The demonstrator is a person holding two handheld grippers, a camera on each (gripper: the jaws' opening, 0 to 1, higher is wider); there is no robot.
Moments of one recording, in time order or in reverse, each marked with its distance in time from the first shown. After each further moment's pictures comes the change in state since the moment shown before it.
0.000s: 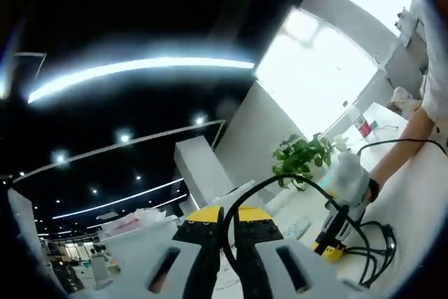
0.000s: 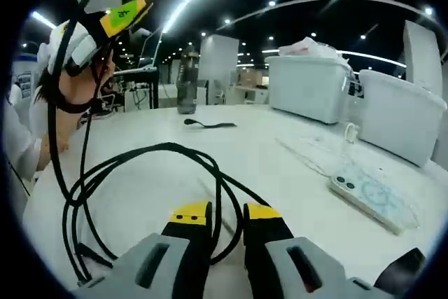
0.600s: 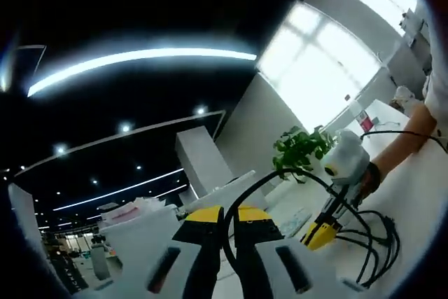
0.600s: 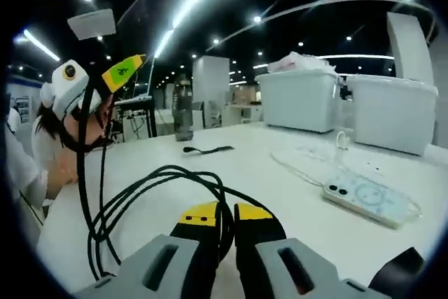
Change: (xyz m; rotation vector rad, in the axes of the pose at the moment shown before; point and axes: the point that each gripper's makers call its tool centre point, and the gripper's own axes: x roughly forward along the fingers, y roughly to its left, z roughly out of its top) left arm 0.000 0.003 -0.020 -0.032 0.063 0.016; right arm -0.019 -0.011 0.018 0.135 -0.106 0.006
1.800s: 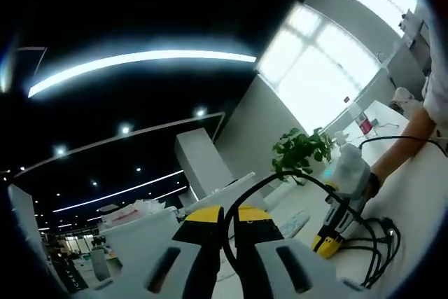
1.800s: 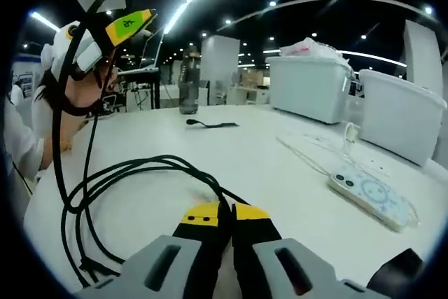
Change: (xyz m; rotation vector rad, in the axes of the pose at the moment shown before) left arm -0.002 -0.001 0.004 0.007 -0.007 -0.005; right arm 0.007 0.007 -0.020 -0.136 0.101 0.008
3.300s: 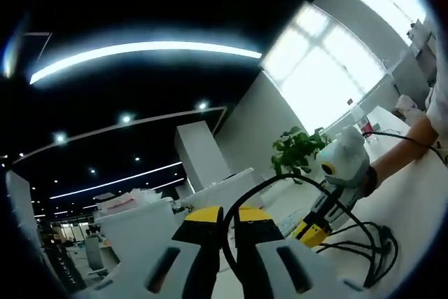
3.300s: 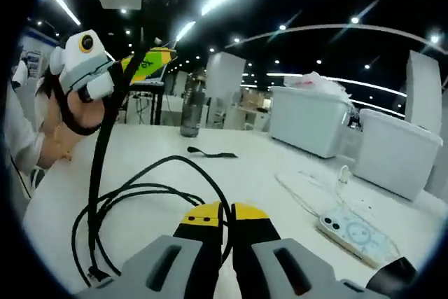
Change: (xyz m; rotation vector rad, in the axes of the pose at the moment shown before) left arm 0.001 -0.002 -0.009 -0.062 0.037 0.002; right arm -0.016 0.003 0.060 -0.032 -0.182 -0.017
